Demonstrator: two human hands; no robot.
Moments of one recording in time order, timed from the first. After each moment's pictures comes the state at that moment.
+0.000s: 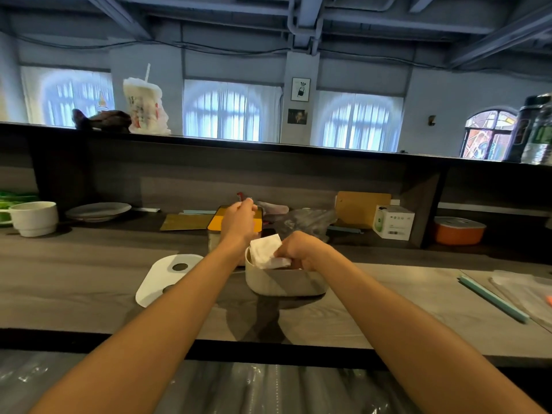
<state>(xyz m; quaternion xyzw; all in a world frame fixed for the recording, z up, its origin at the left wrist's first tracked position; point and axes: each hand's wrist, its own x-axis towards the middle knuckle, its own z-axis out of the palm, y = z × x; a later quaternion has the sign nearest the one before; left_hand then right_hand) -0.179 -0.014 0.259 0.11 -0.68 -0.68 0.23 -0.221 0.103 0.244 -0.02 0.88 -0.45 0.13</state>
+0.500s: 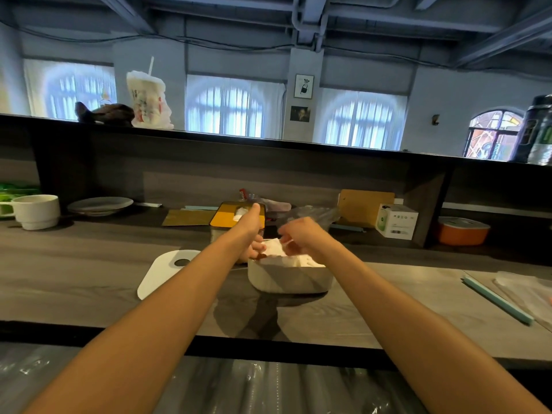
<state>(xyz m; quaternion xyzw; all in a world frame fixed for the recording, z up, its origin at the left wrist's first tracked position) -0.182 -0.014 0.256 0.15 -0.69 -0.71 -0.02 -0.210 0.110 0.258 -0.09 0.86 -0.51 0.07</state>
